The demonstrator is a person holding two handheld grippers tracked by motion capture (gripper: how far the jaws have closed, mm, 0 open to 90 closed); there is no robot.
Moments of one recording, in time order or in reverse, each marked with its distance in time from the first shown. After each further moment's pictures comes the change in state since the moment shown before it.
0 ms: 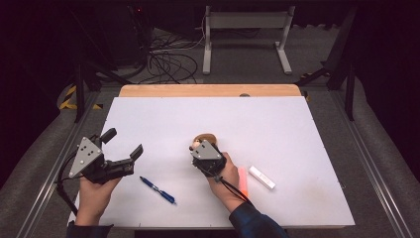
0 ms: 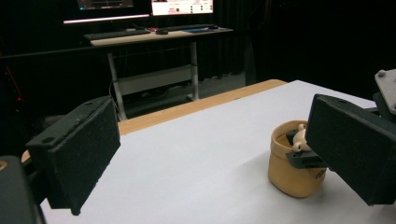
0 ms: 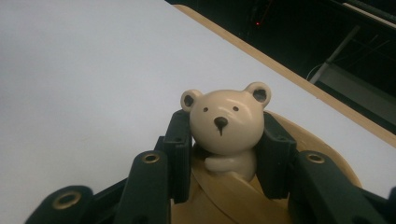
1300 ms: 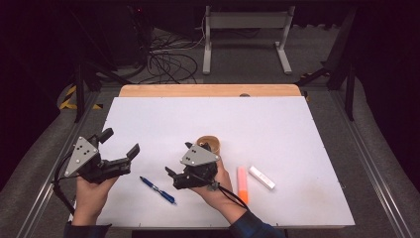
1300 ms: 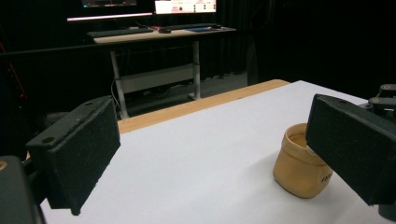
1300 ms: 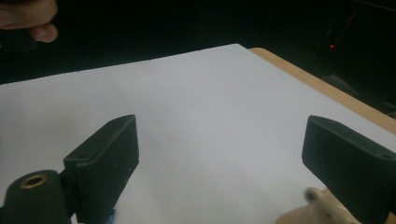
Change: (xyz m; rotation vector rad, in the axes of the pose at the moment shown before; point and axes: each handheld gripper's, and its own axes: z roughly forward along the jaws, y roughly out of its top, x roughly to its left) left arm 0.006 0.000 -0.004 0.006 0.010 -0.011; right arm 0.025 0.043 -0.039 -0.098 0.305 0.048
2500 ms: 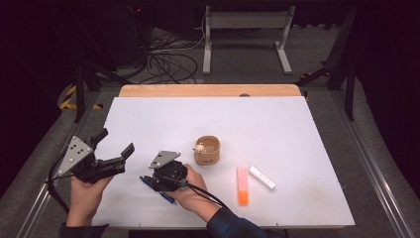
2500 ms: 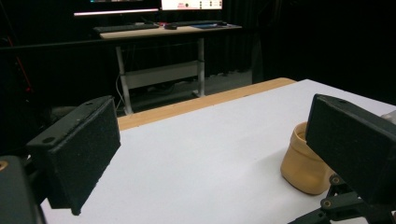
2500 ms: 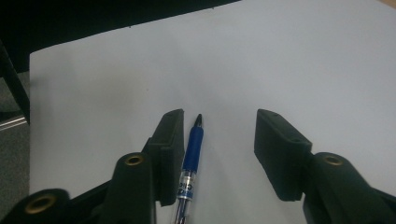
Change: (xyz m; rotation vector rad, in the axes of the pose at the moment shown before) left arm 0.011 0.000 -0.006 0.012 0.016 -0.017; right arm 0.038 0.001 0.070 0.225 0.211 0.040
